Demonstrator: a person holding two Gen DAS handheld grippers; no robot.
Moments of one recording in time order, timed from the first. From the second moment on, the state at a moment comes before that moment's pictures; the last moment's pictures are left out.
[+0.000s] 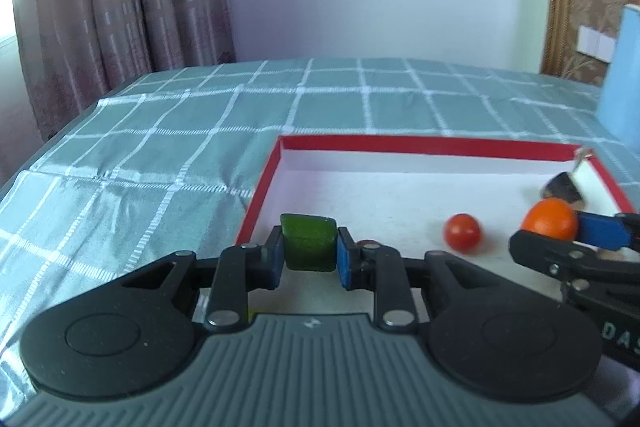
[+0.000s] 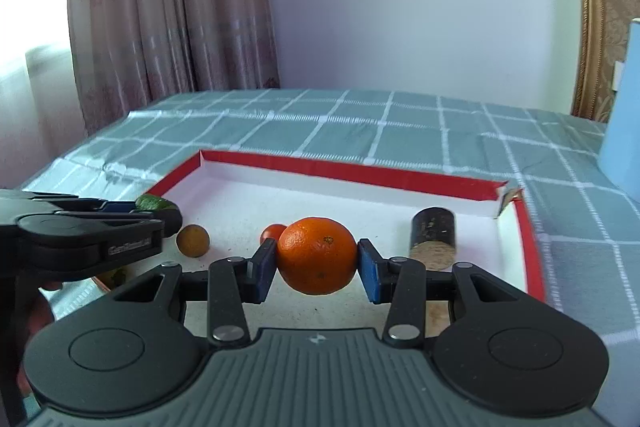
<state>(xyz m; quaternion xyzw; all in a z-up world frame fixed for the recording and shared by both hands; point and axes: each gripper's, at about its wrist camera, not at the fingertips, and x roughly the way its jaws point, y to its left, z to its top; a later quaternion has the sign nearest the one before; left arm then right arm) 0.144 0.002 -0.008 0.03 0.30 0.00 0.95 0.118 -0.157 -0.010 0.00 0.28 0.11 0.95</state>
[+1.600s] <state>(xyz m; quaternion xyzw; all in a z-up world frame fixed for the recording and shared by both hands) 0.134 -0.002 -0.023 0.05 0.30 -0.02 0.95 0.101 -0.157 -0.008 -0.01 0.26 0.11 0.96</state>
